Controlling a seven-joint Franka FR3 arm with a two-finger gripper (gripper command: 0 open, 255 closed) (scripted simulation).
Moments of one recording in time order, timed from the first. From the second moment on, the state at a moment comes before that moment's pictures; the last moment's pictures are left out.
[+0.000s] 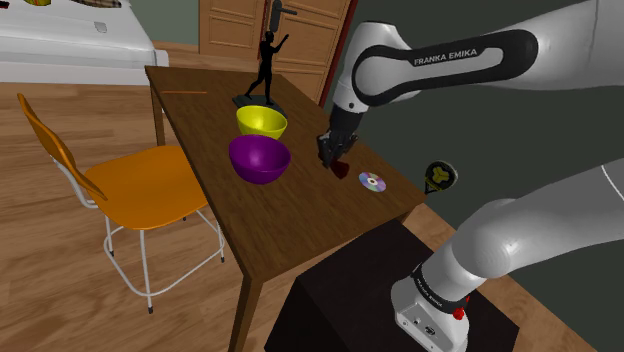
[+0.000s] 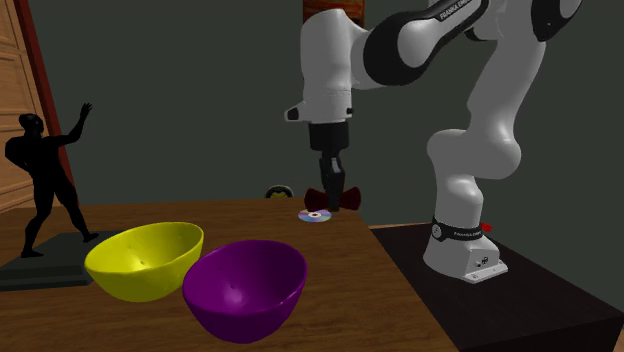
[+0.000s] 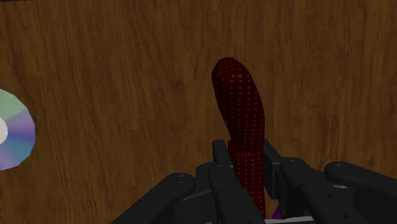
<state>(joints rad) -0.05 -0.39 0.26 -2.49 0.14 2.05 0.20</state>
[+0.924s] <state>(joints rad) -0.08 -0.17 0.26 -2.18 0.08 1.95 0.22</state>
